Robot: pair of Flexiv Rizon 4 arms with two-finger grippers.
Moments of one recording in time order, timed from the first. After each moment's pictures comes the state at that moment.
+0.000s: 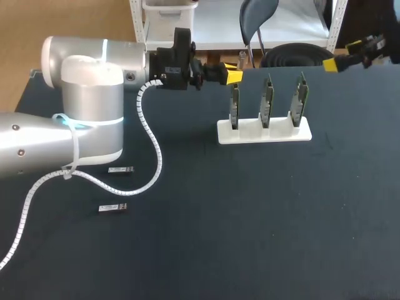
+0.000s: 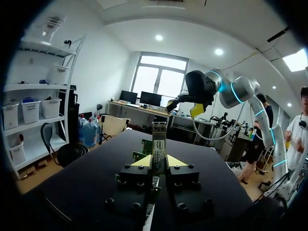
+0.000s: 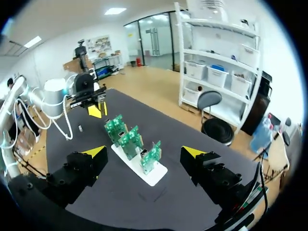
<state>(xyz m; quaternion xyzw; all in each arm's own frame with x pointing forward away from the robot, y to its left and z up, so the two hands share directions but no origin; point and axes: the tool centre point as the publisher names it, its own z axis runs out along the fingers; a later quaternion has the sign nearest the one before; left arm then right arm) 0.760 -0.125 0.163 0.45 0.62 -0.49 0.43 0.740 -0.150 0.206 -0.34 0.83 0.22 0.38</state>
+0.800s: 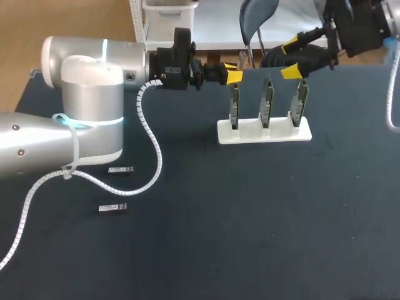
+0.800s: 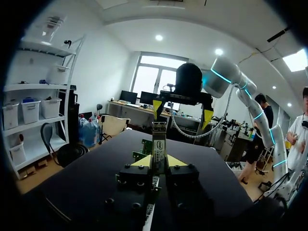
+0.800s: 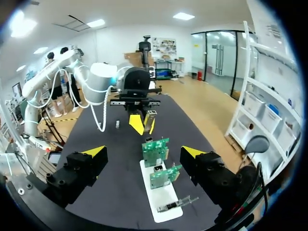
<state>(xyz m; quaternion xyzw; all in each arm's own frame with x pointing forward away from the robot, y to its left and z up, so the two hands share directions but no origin) 0.760 -0.125 0.163 0.45 0.62 -0.49 0.42 0.744 -0.054 0.199 -0.55 0.68 0.35 0.35</state>
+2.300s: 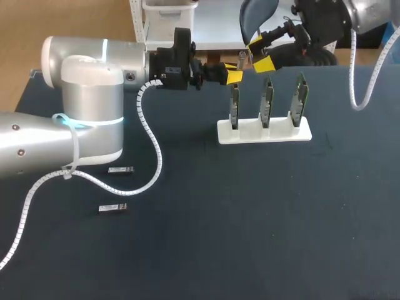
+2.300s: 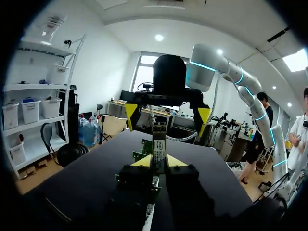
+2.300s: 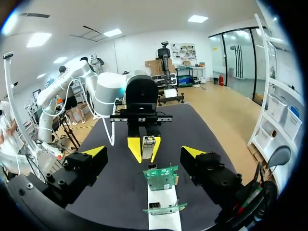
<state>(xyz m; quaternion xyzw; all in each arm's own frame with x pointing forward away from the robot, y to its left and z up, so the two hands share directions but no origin) 0.760 -0.125 0.163 0.45 0.62 -0.49 0.42 0.763 0.004 0.196 -0.57 0.63 0.43 0.31</state>
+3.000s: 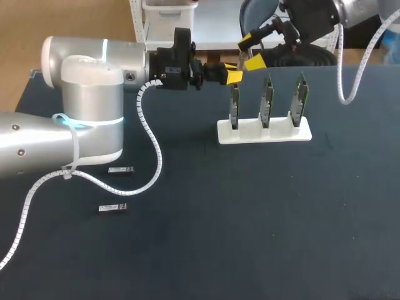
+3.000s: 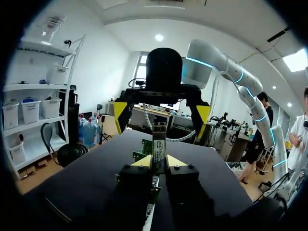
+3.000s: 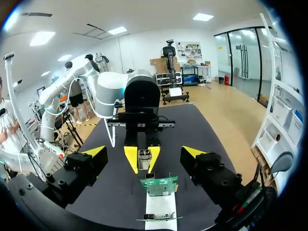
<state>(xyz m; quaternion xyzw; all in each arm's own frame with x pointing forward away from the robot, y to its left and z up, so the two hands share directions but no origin) 0.760 -0.125 0.163 0.45 0.62 -0.49 0.42 0.770 0.023 0.198 -0.58 0.62 0.44 0.30</state>
